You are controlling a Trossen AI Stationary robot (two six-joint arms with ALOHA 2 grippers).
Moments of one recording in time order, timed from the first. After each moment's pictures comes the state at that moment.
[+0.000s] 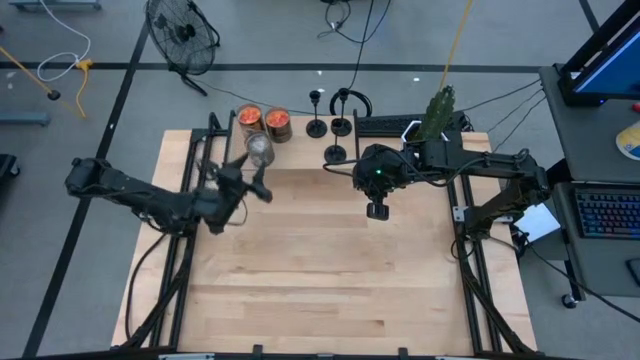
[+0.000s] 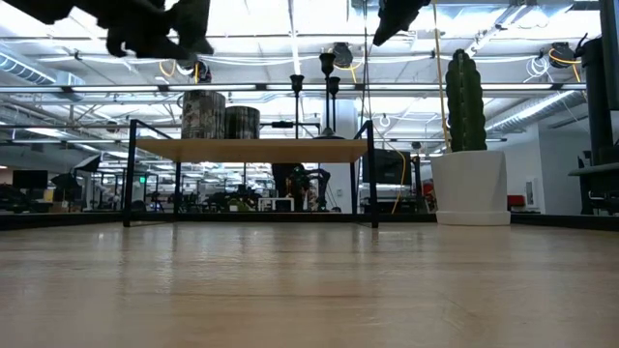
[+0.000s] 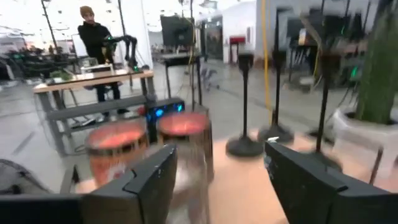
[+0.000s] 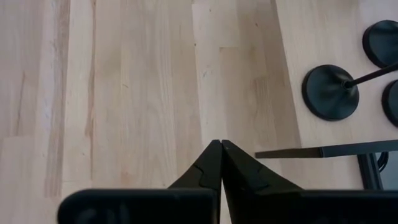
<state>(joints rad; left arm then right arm) -0.20 1.05 0.54 0.59 -1.29 0.07 -0.06 1.51 1.63 -1.09 0.08 -0.02</state>
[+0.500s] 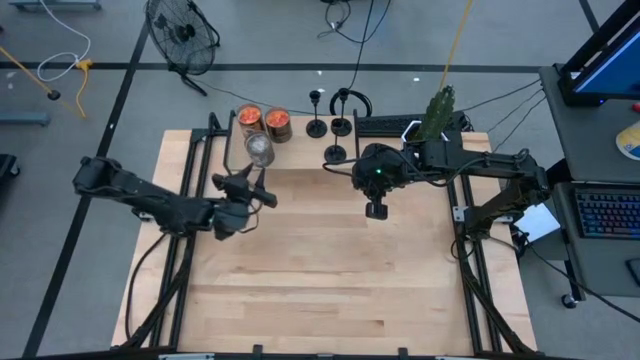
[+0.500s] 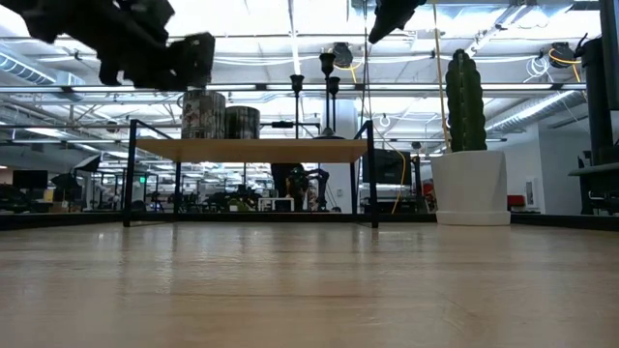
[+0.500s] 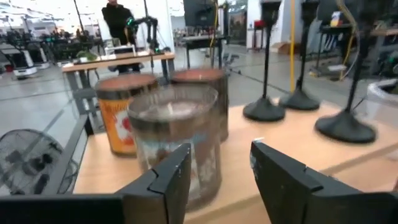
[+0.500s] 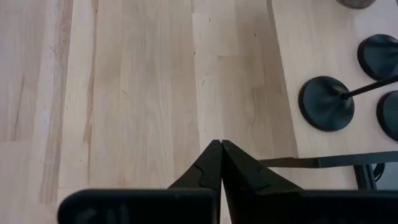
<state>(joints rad) -0.23 1.18 0.54 0.28 -1.41 -0.36 -0.06 1.51 1.63 -1.07 0.08 -0.05</state>
